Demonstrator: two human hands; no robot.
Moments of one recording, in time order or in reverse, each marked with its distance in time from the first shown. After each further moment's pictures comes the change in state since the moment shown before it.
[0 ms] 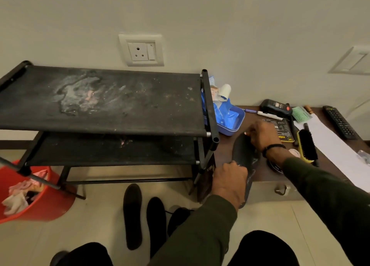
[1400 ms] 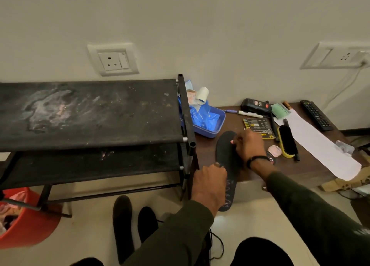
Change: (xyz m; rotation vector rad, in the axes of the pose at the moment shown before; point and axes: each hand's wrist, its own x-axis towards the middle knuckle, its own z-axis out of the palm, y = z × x) left_hand 0.007 -0.004 0.018 0.003 0.060 -0.003; right_hand -0.045 0.003 0.000 0.174 0.063 0.130
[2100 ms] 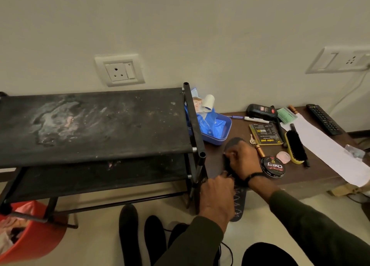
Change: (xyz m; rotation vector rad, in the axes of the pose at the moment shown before) left_hand 0.000 -0.009 0.008 -0.102 0.048 -0.041; right_hand -0.025 -0.028 0.025 0.076 0.021 -0.120
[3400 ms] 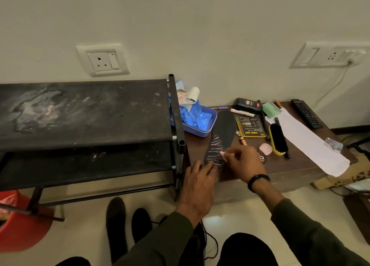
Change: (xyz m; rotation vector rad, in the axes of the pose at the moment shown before) left_hand 0.001 -0.013 0.045 0.046 0.297 0.172; right_hand -0.045 0.019 -0.038 0.240 -0.005 0.159
